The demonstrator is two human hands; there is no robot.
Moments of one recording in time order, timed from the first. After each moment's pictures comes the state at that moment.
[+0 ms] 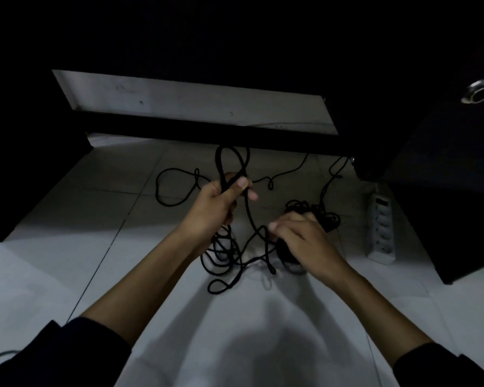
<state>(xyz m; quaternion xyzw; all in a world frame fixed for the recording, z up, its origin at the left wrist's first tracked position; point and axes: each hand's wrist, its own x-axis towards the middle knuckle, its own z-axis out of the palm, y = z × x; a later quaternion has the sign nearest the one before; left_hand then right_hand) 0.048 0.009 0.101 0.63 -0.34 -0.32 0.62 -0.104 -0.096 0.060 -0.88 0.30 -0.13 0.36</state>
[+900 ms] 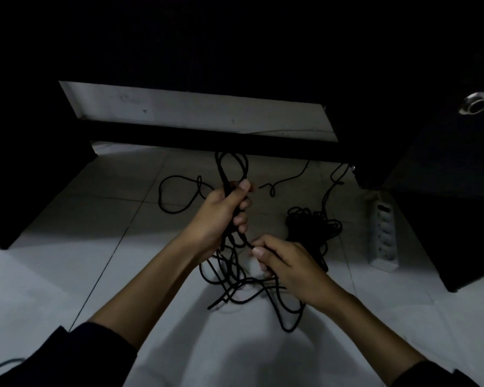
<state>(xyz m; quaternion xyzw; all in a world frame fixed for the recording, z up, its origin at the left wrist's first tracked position) 0.048 0.004 0.101 0.55 -0.29 -0.42 0.67 -0.101 -0.070 0.056 -0.84 0.17 -0.12 0.50</state>
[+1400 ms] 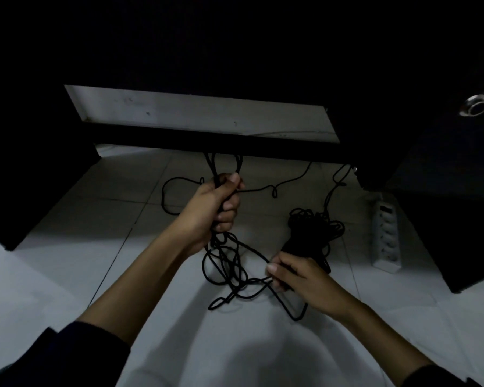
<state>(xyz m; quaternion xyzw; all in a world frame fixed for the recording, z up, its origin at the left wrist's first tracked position) 0.068 0.012 0.112 0.52 -0.27 -0.45 0.68 -0.122 -0.083 0.031 -0.81 0.20 -0.07 0.55</state>
